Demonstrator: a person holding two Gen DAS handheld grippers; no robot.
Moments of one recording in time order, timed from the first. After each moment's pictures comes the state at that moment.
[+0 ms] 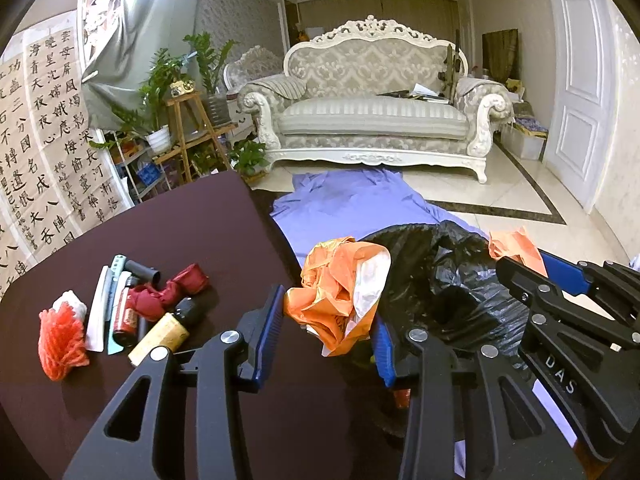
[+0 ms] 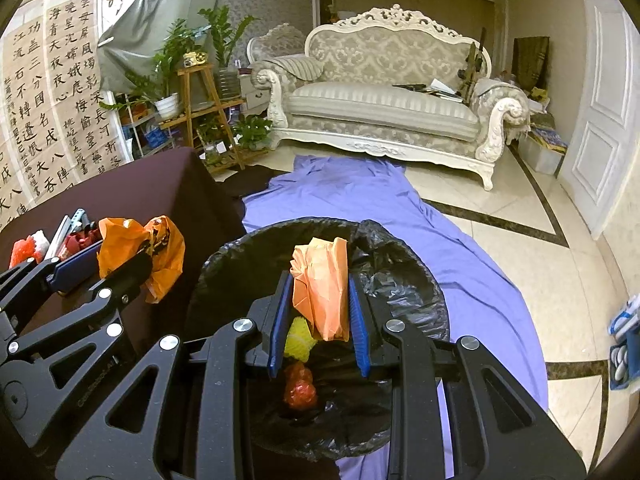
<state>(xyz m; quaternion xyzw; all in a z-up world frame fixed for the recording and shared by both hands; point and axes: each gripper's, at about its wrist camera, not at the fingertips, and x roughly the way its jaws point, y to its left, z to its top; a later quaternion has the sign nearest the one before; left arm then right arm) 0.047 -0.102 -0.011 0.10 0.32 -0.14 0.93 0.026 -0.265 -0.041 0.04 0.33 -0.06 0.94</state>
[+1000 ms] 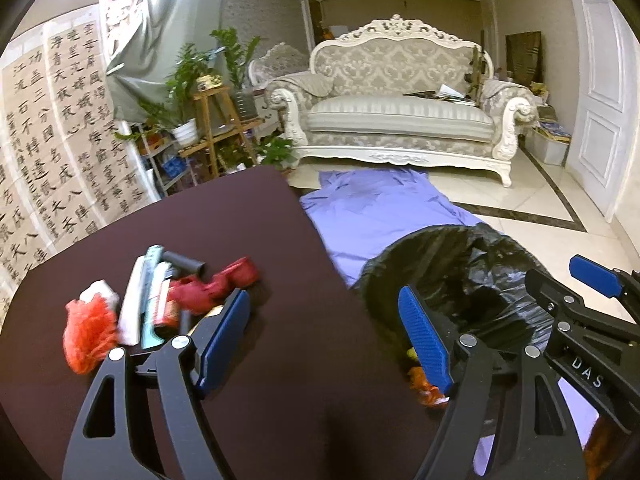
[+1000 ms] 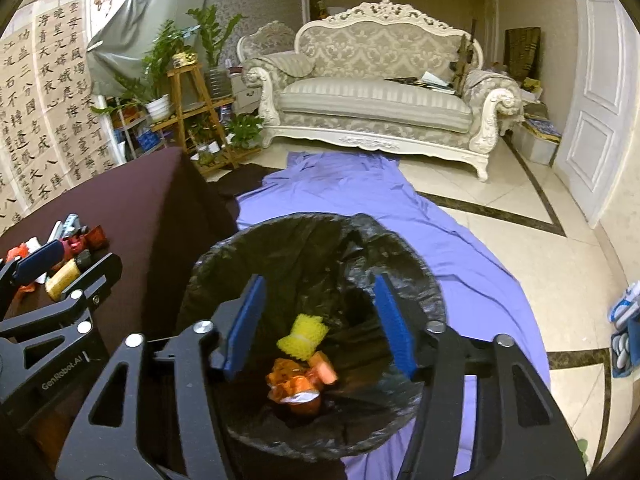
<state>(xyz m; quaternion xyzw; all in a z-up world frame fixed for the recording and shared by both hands) 0.049 -0.066 -0.004 0.10 0.32 -0.08 0.94 0.027 -0.259 -0.044 0.06 0.33 -0.07 0.94</state>
